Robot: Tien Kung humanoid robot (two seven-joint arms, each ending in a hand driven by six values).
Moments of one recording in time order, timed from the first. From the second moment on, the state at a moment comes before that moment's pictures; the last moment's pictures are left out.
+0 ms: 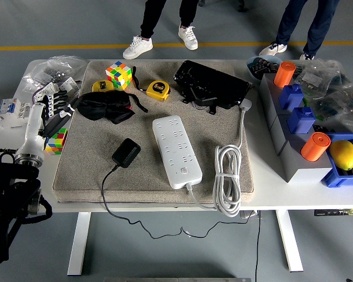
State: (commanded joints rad) left arm -0.33 0.23 -1.14 -0.95 1.17 0.38 -0.33; right arm -0.01 -0.29 0.81 0.39 -0.45 -0.12 0.16
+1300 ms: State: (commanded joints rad) left arm -0.32 0.22 -1.20 -1.00 1.19 0.36 -0.29; right arm -0.01 -0.29 0.82 0.38 -0.45 -0.13 0.14
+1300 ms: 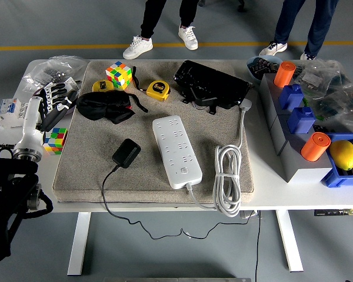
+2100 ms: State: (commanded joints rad) left arm -0.33 0.22 -1.18 -1.01 1.19 0.35 -0.29; right arm 0.00 -0.30 0.80 0.38 -0.45 -0.13 0.14
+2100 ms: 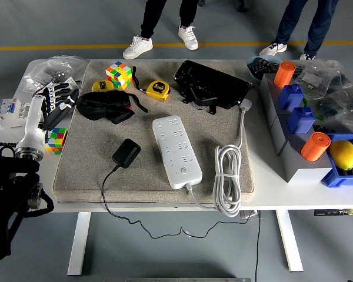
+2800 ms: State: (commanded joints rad) left arm -0.32 0.23 -1.18 -1.02 1.19 0.35 -0.28; right arm -0.01 -0.31 0.79 0.39 -0.45 -0.13 0.14
